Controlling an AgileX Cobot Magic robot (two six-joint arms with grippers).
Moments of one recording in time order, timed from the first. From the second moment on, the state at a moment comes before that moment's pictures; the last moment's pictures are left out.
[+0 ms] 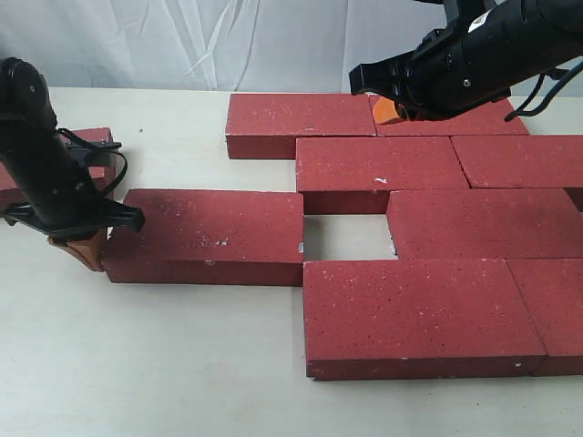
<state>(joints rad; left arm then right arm) -0.13 1.95 -1.15 -0.23 0.96 0.20 0.34 1.58 -1.18 0.42 0.60 -0.20</state>
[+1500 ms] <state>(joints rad) -0.13 1.95 -1.15 -0.18 0.92 0.24 0.56 1.70 -1.18 0.40 0.75 -0.23</state>
